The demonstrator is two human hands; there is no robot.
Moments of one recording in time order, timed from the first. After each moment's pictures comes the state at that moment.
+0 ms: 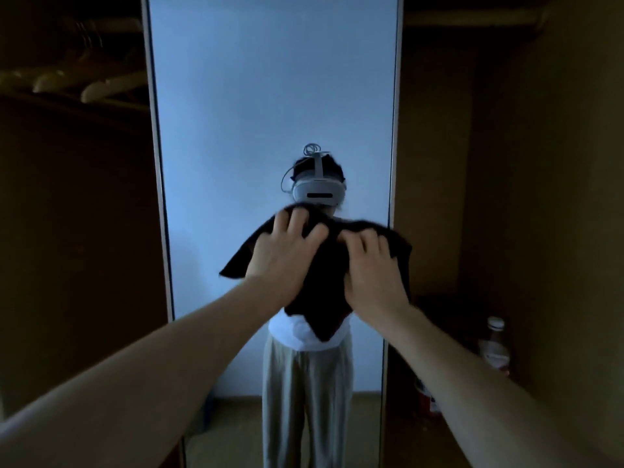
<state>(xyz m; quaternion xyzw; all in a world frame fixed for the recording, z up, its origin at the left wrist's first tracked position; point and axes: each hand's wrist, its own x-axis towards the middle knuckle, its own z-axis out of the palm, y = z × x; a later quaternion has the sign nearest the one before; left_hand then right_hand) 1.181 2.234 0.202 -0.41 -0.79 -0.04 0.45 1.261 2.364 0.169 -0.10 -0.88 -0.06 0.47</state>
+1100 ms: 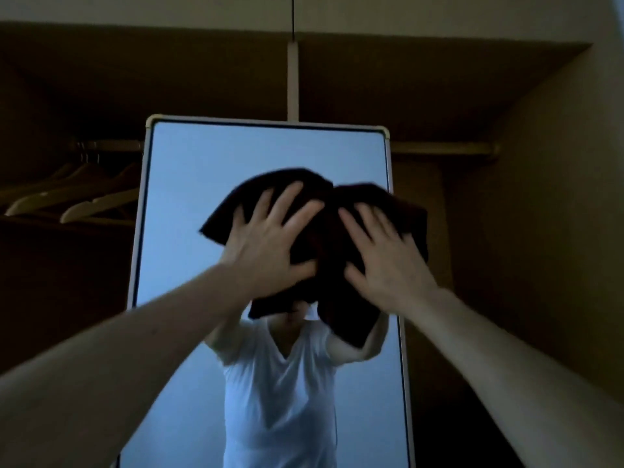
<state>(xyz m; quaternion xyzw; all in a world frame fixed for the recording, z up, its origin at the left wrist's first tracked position) 1.127 2.233 0.371 -0.43 -0.70 -0.10 0.56 1.247 2.396 0.346 -0.10 -0.85 -0.20 0.48</state>
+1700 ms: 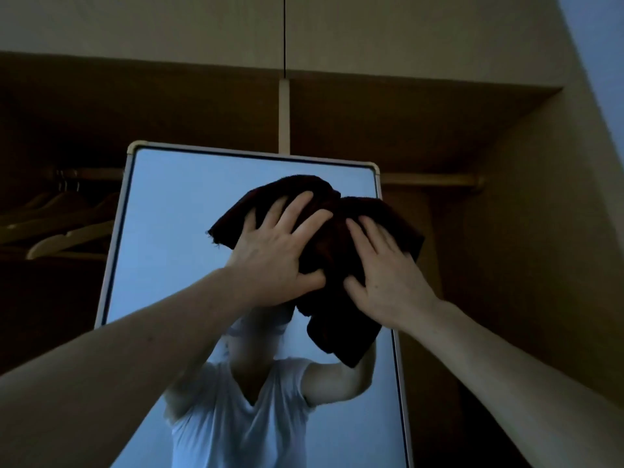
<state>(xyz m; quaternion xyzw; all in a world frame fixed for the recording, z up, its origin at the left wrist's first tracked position) 1.128 2.251 0.408 -0.46 -0.67 -0.08 0.57 1.247 2.400 0.374 -0.09 -0.84 -0.13 0.51</state>
